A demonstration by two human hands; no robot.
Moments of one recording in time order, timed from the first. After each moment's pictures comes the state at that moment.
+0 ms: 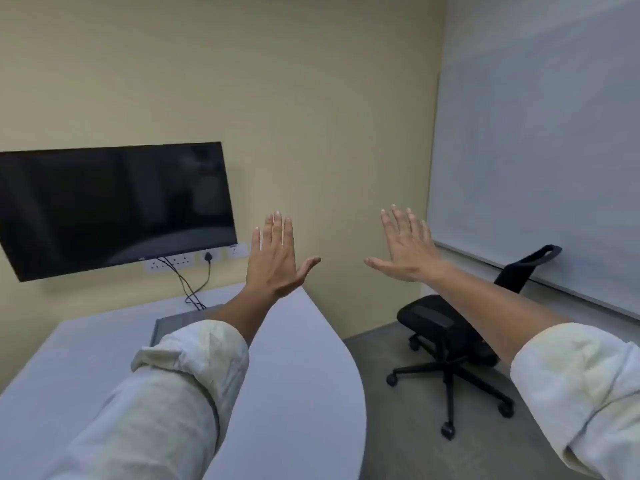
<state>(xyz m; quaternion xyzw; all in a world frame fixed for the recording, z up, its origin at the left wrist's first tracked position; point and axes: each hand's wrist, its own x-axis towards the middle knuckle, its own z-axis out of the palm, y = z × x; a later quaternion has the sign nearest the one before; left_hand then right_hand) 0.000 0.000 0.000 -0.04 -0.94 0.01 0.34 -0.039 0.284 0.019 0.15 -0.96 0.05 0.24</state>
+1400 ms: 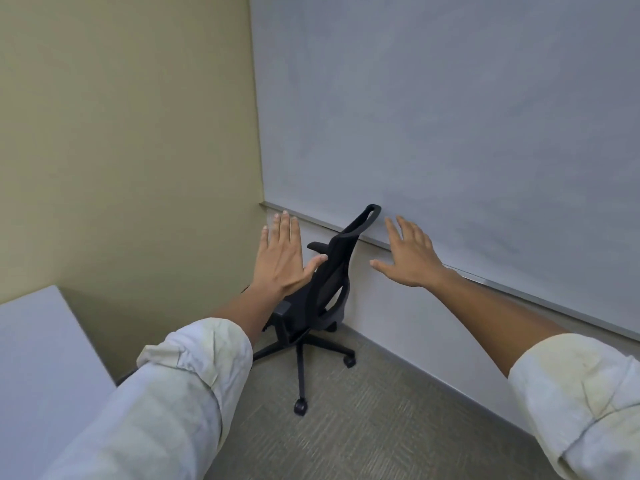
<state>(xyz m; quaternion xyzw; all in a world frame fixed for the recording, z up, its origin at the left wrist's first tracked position) -0.291 0.496 -0.101 -0.28 -0.93 -0.09 0.24 -0.185 0.749 -0.074 -0.11 -0.98 0.03 0.14</state>
